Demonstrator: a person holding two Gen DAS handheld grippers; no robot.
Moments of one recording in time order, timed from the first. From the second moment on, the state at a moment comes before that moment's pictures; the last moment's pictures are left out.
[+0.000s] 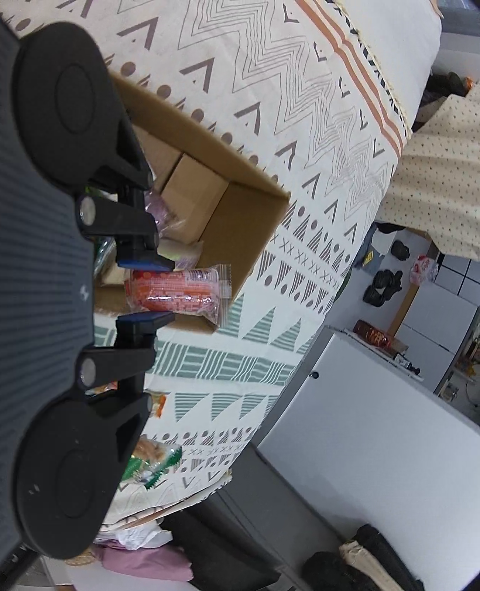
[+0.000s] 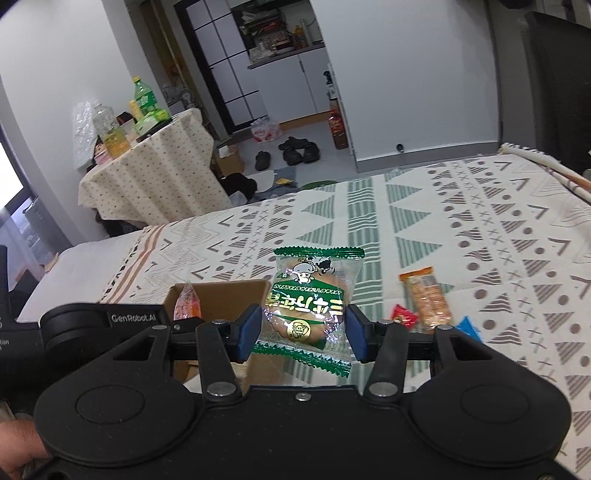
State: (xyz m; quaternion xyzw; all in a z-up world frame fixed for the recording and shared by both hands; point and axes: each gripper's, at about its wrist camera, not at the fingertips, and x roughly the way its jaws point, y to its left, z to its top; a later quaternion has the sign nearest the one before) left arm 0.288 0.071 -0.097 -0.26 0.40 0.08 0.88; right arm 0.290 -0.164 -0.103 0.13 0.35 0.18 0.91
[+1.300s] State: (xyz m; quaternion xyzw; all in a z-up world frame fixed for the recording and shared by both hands) left arm 0.285 0.129 -0.106 -0.29 0.37 0.23 0.85; right arm 0.328 -0.085 -0.113 0.13 0.38 0.26 0.88
